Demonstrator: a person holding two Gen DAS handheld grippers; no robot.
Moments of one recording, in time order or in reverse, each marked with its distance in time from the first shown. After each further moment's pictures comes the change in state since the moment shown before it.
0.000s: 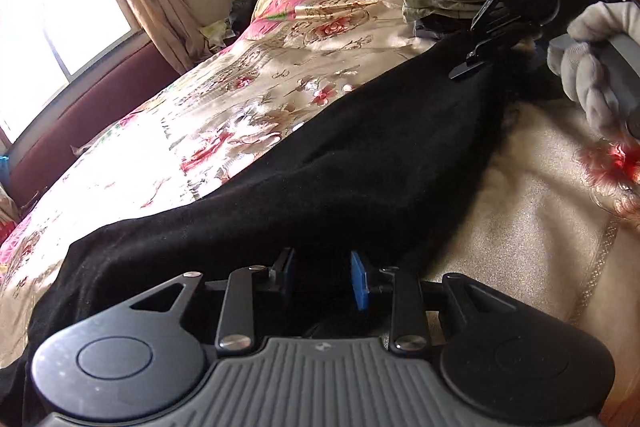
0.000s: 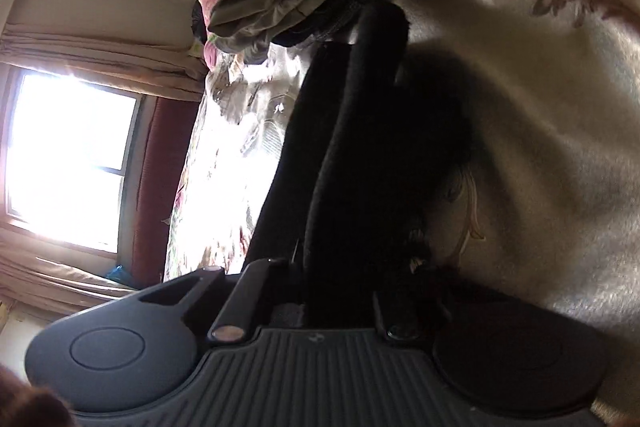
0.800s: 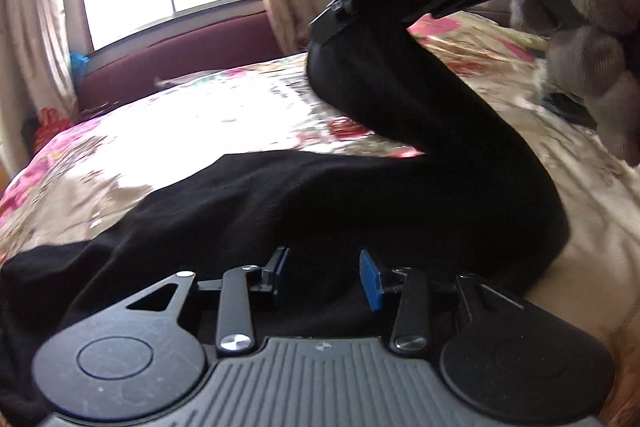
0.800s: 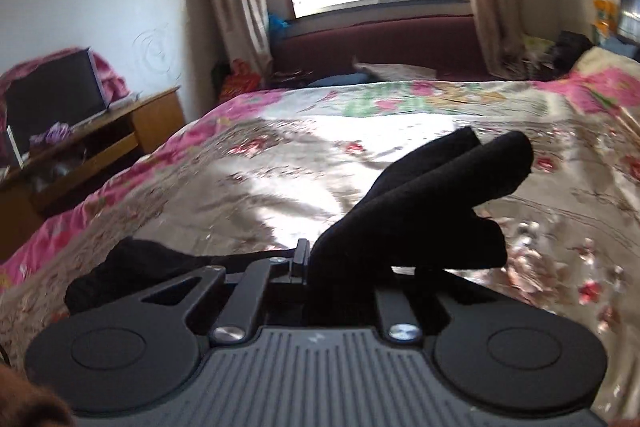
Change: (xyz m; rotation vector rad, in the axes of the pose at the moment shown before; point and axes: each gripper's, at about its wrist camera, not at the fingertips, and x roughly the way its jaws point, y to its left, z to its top) left arm -0.055 0.124 -0.074 -0.390 -0.050 0.154; right arm 0.043 0.272 -0.277 -1.316 0.232 0.225
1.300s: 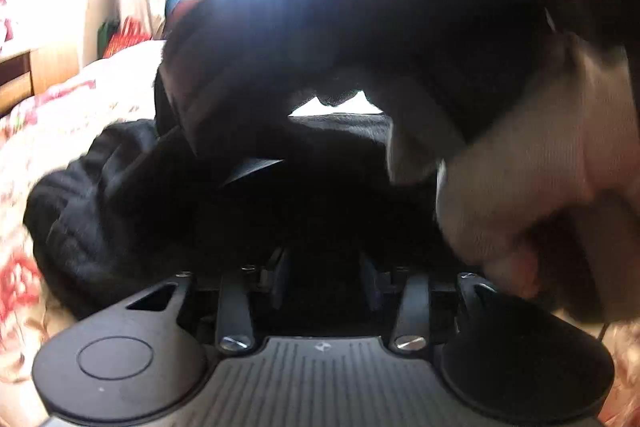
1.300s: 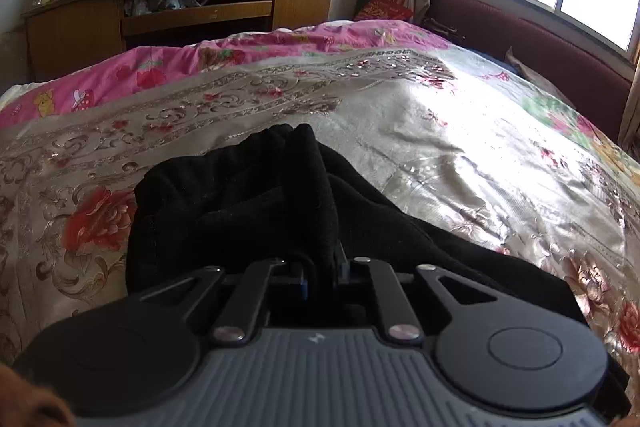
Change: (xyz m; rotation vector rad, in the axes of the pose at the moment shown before) left arm -0.025 0.125 -0.069 -0.360 0.009 0.071; right arm 0.112 0.207 -0.047 -0.456 0.214 0.153
